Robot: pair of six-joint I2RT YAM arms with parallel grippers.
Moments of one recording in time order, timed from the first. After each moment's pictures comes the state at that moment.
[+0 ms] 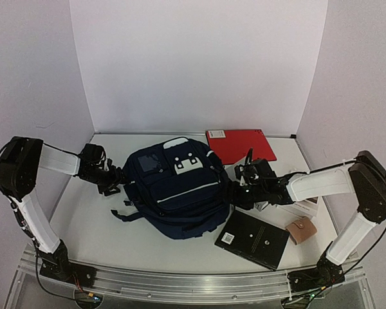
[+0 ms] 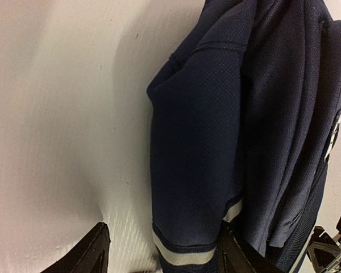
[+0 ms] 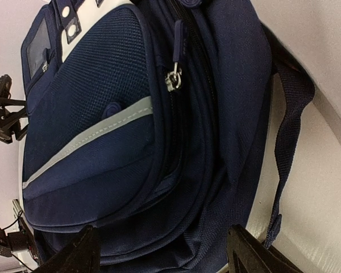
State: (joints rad) left arm -0.19 1.72 0.86 -0.13 0.44 -0.68; right arm 0.72 1.64 0.81 0.06 -0.16 0.80
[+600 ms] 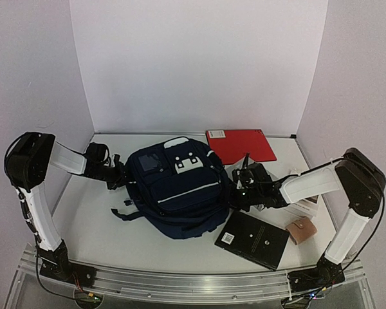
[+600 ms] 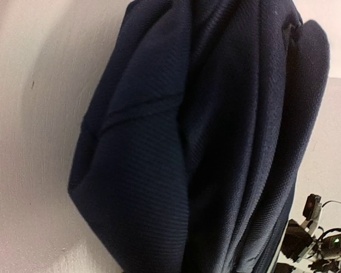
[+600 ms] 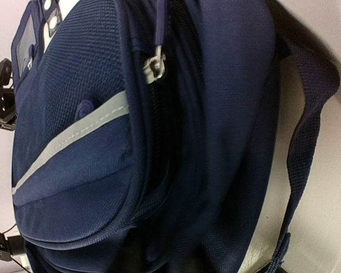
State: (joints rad) left arm -0.19 1.88 0.93 0.09 0.62 -0.71; right arm 0.72 1.73 0.80 0.17 -0.18 0.84
